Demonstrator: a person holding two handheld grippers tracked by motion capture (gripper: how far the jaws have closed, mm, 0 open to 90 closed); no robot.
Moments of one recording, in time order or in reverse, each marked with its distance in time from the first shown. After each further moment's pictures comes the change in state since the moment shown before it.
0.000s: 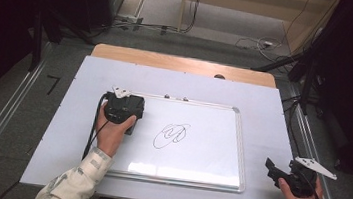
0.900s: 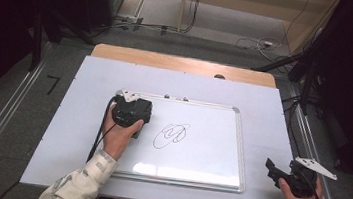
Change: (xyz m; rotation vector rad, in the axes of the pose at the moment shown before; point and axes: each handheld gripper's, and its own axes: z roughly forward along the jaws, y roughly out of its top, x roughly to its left) left arm -0.022 -0.004 0.006 0.021 -0.039 0.054; right arm -0.001 0.000 -0.001 -0.003 -0.003 -0.006
